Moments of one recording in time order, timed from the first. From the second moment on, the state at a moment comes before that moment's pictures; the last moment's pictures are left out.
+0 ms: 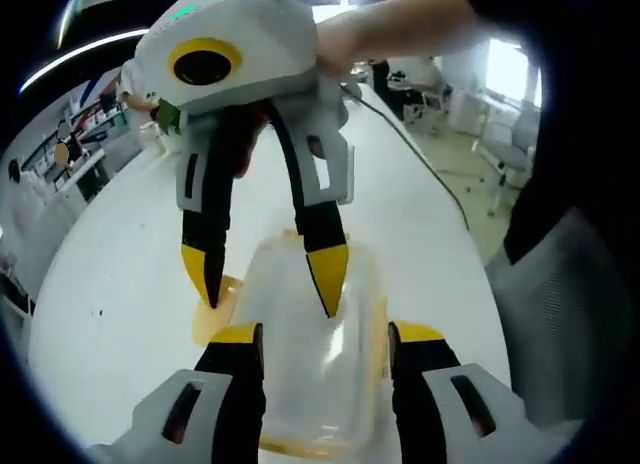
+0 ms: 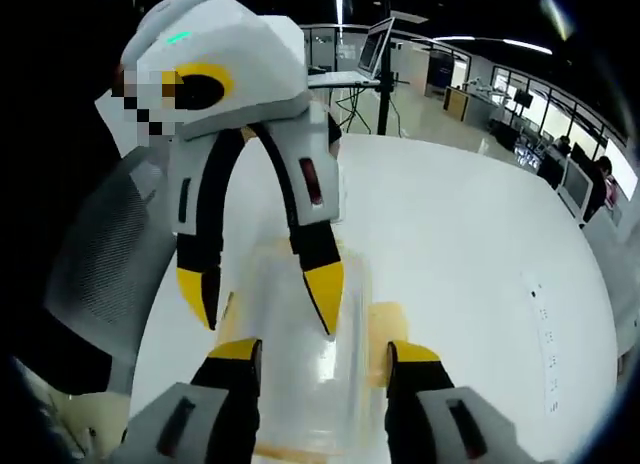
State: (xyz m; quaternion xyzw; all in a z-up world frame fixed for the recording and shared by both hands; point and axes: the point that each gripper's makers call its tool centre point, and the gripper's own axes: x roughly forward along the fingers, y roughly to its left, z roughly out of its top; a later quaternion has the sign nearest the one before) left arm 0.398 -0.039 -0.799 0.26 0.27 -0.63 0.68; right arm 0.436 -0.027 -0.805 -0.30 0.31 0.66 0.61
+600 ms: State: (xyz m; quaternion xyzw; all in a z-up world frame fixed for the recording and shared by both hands) left arm 0.395 -0.036 -0.816 0.36 0.21 -0.59 0.69; right arm 0.436 -0.030 -0.819 -0.30 0.38 0.67 0.56
